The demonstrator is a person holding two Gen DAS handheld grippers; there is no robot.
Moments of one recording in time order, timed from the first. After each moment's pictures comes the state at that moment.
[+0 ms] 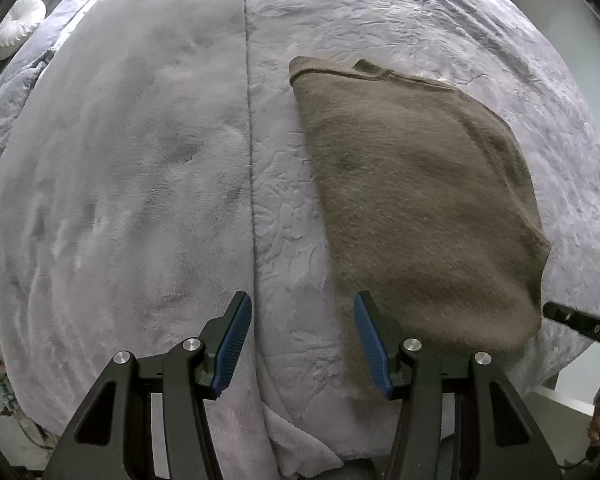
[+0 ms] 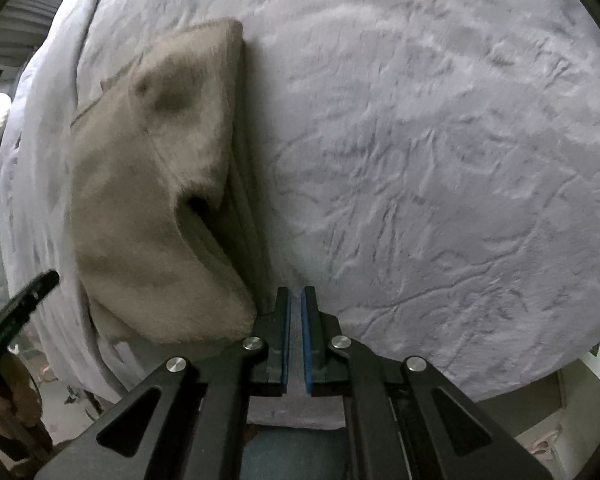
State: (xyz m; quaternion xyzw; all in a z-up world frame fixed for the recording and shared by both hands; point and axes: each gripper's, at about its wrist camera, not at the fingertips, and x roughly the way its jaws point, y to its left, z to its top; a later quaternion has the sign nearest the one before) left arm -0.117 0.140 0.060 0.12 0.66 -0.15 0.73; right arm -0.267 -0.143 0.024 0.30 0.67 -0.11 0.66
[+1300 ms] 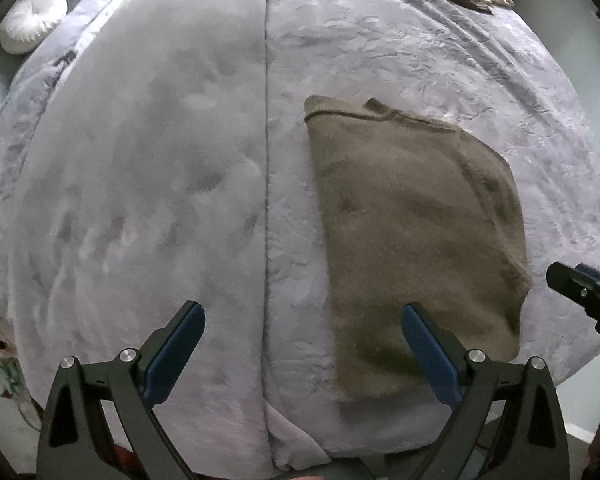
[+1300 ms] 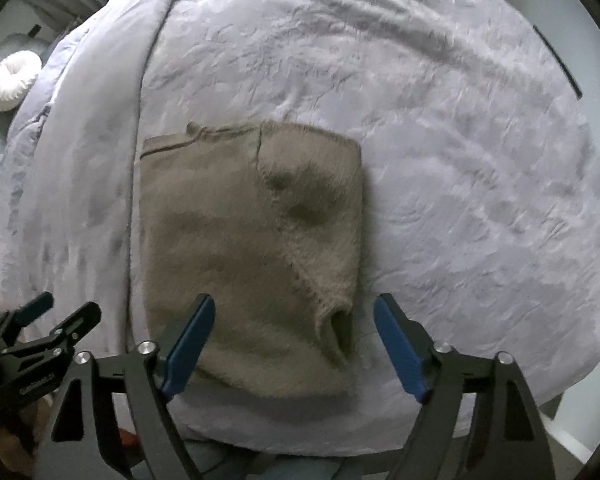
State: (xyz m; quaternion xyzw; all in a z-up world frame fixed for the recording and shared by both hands) left arm -0.106 0.131 0.094 0.12 0.65 -0.12 0.74; right arm -0.174 -0.094 0.104 0.18 0.64 -0.10 0.74
